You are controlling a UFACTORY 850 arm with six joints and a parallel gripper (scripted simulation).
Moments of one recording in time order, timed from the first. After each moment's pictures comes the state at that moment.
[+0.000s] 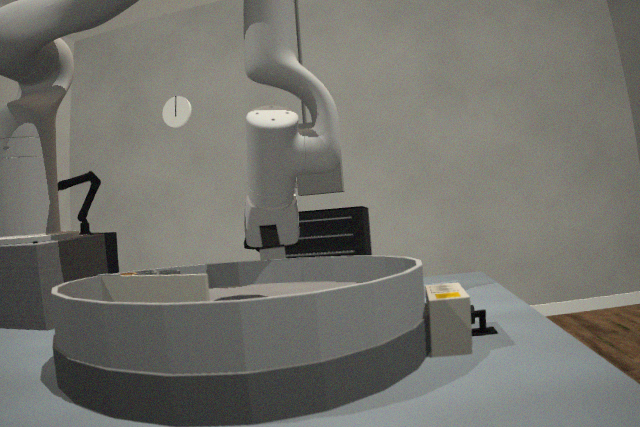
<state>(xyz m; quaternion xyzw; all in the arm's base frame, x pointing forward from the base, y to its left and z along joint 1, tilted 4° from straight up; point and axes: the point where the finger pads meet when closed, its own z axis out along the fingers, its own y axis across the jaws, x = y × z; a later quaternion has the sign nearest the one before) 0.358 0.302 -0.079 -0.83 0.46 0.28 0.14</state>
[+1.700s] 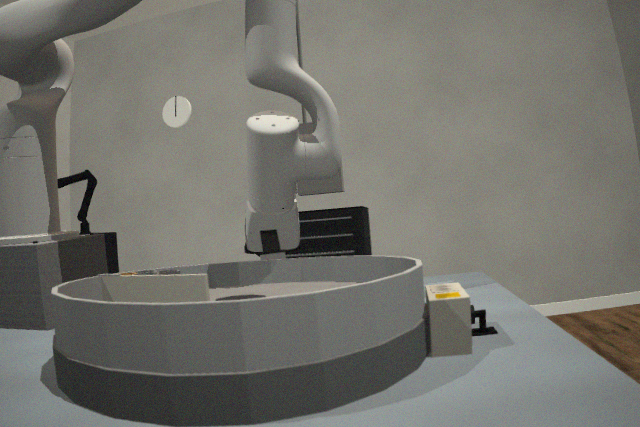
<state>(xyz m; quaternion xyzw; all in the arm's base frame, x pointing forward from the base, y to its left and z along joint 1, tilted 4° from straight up) 0.358 0.302 -0.087 -0.83 0.46 0.28 0.14</state>
